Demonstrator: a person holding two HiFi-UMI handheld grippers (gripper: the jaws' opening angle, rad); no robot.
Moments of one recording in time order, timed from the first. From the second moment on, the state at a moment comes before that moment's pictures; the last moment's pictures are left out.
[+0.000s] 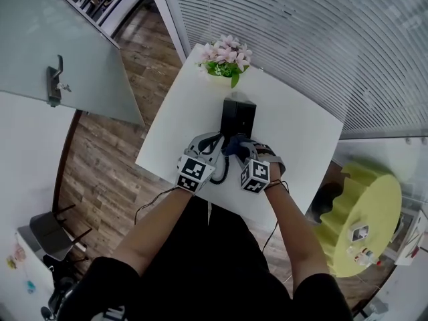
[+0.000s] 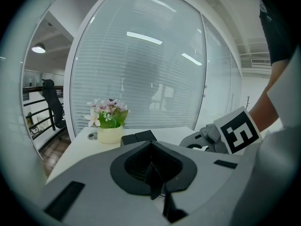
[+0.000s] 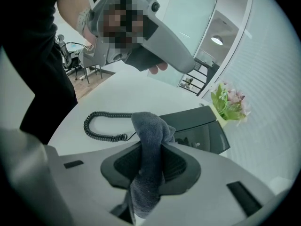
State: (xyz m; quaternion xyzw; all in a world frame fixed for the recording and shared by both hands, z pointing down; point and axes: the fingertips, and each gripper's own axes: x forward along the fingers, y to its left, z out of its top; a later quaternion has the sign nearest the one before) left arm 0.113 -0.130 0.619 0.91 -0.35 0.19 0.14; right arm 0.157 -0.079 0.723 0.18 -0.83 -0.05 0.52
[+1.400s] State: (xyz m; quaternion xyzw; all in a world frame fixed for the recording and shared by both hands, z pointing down) left arm 0.078 -0.188 0.649 0.90 -0.35 0.21 0.16; right arm 0.127 -0.193 0.697 0.26 -0.81 -0.09 0.52
